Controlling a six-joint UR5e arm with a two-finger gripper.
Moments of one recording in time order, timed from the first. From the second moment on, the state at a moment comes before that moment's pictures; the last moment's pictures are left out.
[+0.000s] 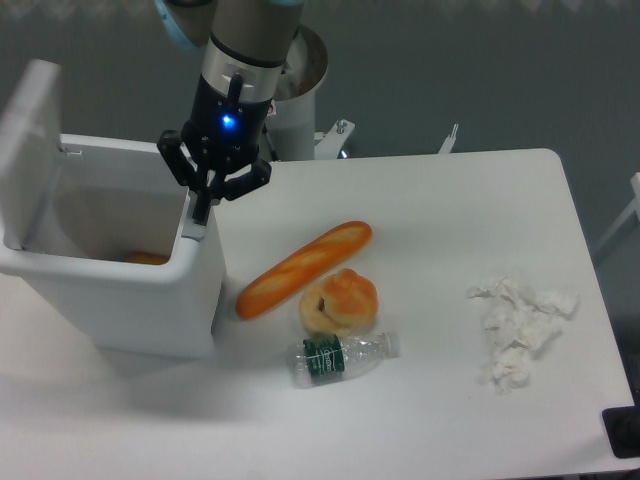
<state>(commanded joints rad) 2.37 -1.57 -1.62 -1.27 1.11 0.42</state>
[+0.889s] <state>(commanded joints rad) 2.51 -1.63 -1.56 -1.26 1.13 0.44</state>
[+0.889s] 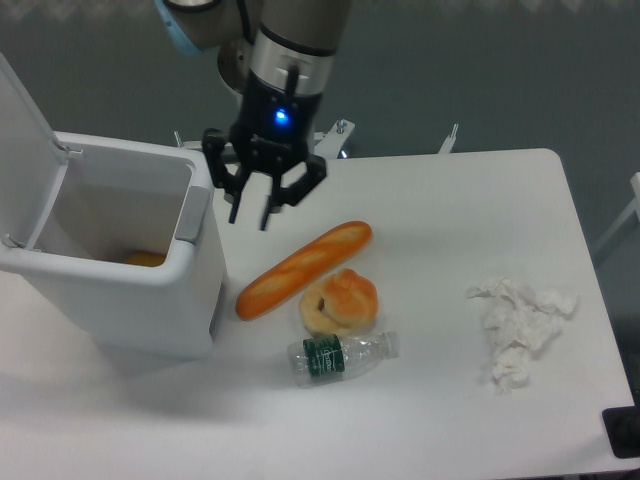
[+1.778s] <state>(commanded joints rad) 2.64 -1.78 -1.58 -1.20 1.44 0.84</state>
